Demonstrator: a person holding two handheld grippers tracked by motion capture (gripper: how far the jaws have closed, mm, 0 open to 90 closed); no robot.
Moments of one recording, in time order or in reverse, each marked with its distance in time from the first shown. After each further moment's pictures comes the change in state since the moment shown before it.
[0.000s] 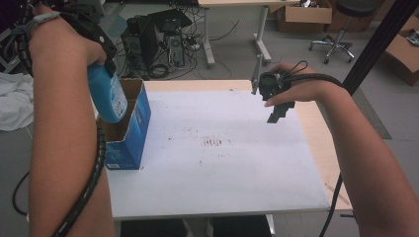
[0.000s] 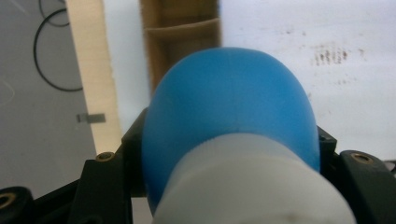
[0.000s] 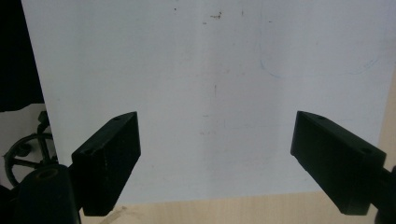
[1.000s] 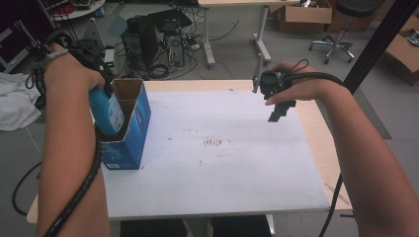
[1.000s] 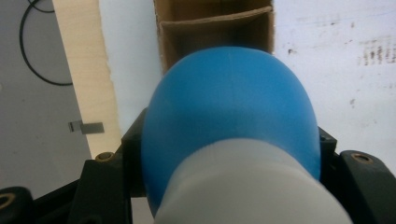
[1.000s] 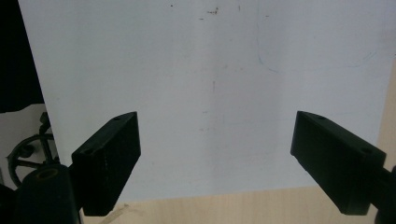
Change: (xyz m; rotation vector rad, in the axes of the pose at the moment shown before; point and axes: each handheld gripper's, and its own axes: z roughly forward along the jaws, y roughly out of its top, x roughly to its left) left arm 0.035 0.016 0.089 0.060 -0.017 0.017; right arm -0.003 -0.003 -0.002 0.007 -0.004 0.017
